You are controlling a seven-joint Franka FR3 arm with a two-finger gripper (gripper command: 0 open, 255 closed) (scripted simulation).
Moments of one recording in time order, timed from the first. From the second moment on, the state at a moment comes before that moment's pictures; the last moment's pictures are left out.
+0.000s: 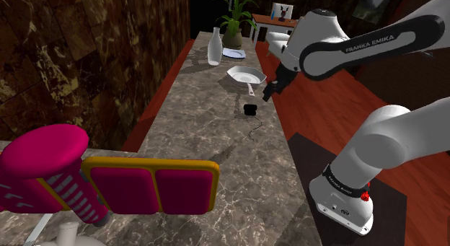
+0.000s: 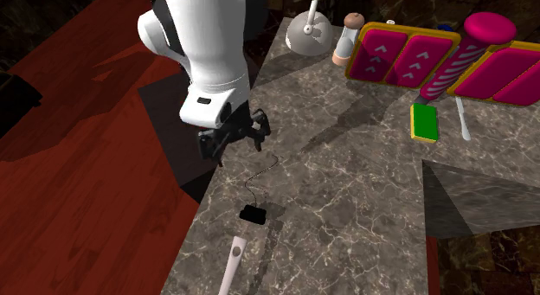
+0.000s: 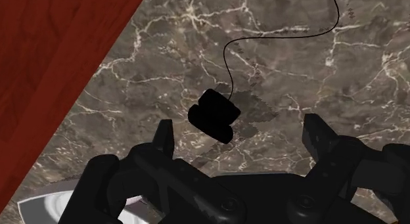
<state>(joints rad) -0.07 -0.67 -0.07 -2.86 -0.16 2.43 0.06</state>
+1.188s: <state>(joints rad) -0.35 -0.13 0.11 -2.95 -0.42 3.10 0.30</state>
